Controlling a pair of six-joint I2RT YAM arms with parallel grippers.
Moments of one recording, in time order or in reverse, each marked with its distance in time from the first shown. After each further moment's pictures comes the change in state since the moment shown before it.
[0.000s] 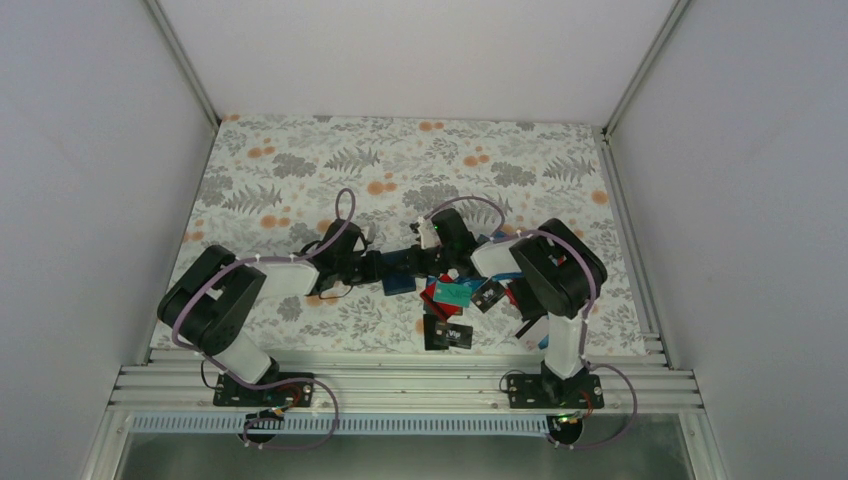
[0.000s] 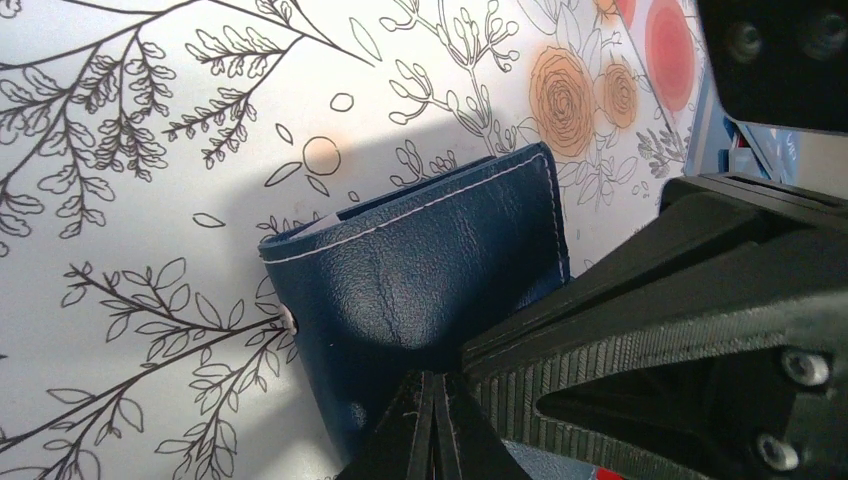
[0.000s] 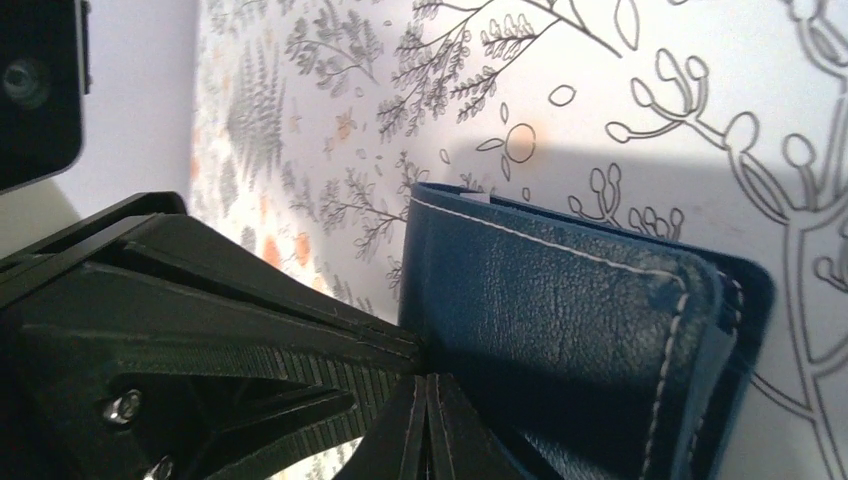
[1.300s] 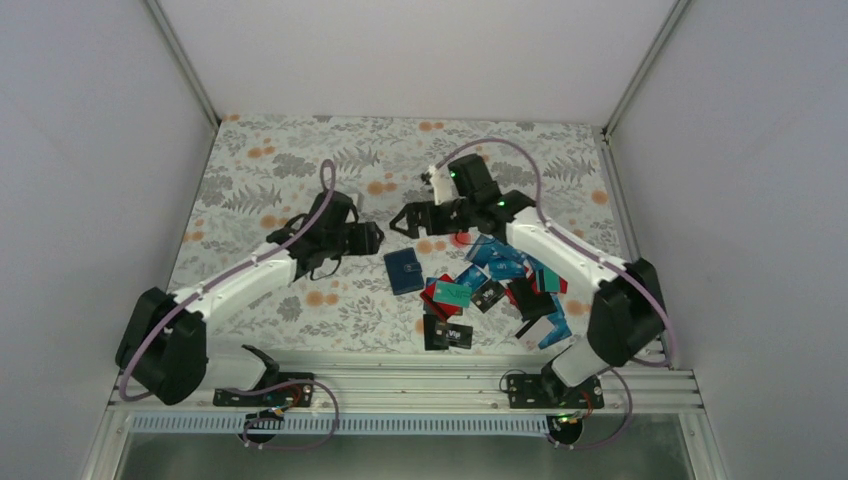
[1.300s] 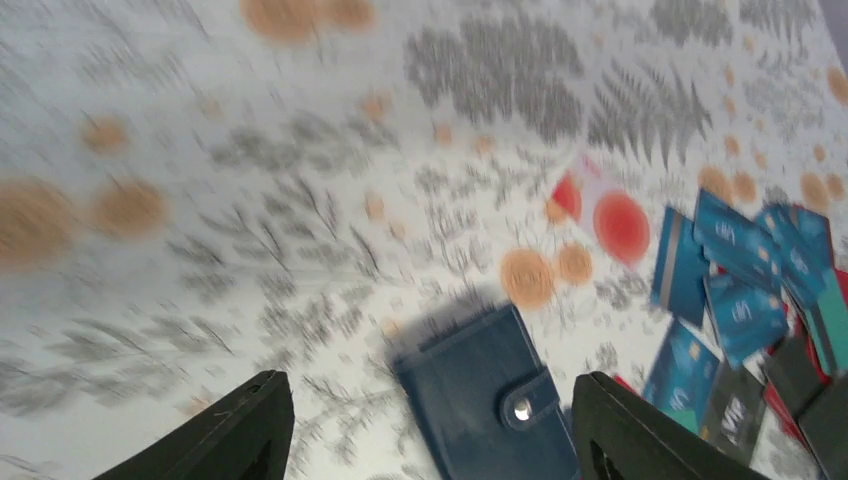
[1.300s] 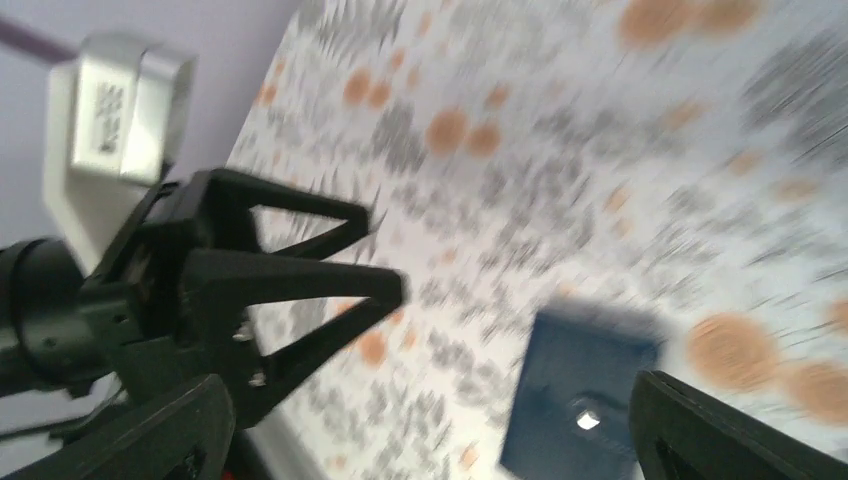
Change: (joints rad) left arm 0.006 -0.278 0.245 -0.475 -0.277 0.161; right arm -0.054 -0.383 0.378 -0.722 0.111 -0.255
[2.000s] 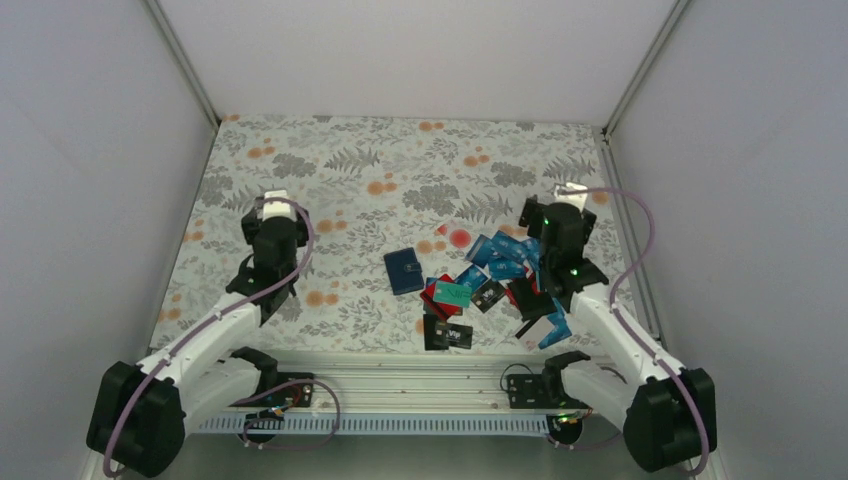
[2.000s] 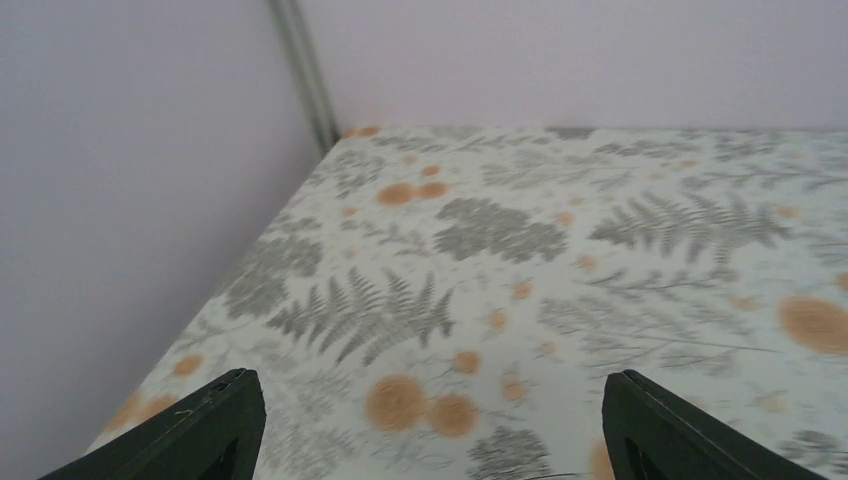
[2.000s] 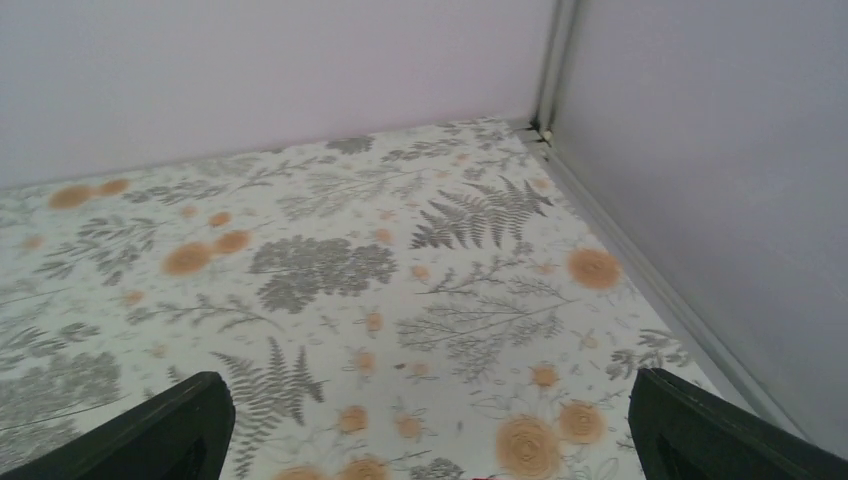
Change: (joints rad) left arm 0.164 -0.352 -0.341 0.449 -0.741 0.462; right arm -0.321 -0.541 -0.595 0.441 1.063 -0.224
